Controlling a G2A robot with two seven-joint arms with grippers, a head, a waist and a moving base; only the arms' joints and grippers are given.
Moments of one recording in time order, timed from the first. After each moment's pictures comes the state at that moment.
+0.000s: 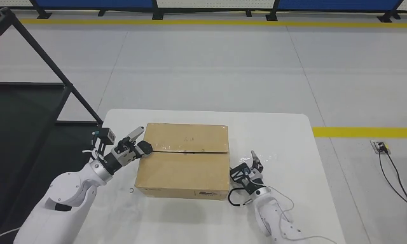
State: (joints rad) left arm 0.95 -0.90 -1.27 -1.39 -0.63 -0.16 -0.65; right arm -0.97 -1.38 1.04 -1.04 -1.71 0.16 -0.25
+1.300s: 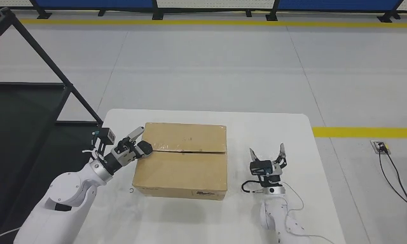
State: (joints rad) left arm 0.95 -0.90 -1.27 -1.39 -0.63 -0.16 -0.65; right arm -0.97 -1.42 1.17 -0.98 -1.61 0.50 -0.60
